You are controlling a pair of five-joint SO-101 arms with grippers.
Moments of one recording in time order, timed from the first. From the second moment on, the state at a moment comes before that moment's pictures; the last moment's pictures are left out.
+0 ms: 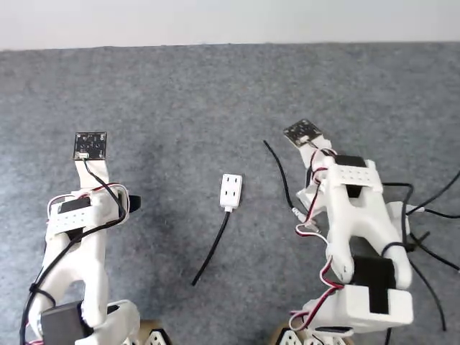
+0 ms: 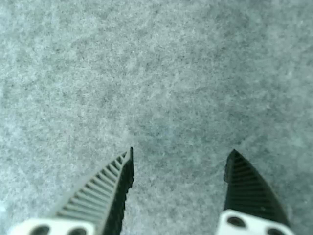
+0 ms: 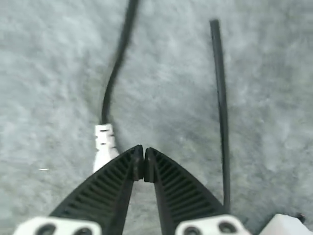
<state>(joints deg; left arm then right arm) -19.6 -16.0 57.2 37.1 -6.6 2.5 0.0 31.1 56.5 34.9</state>
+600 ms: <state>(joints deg) -19.6 -16.0 57.2 37.1 -6.6 2.5 -4.2 32.0 59.4 34.6</state>
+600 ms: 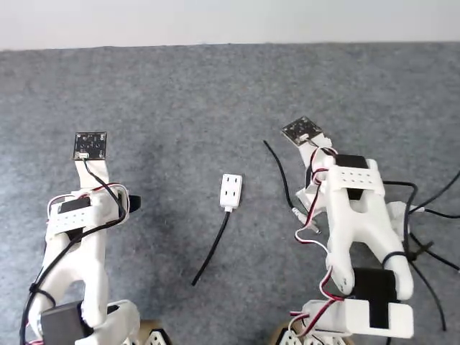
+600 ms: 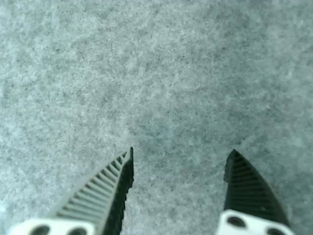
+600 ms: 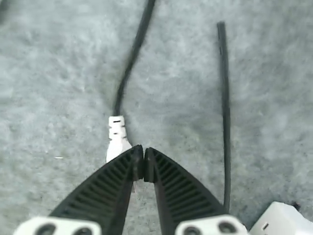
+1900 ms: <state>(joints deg) -19.6 -16.0 57.2 37.1 -6.6 -2.5 -5.5 37.9 54.0 32.0</state>
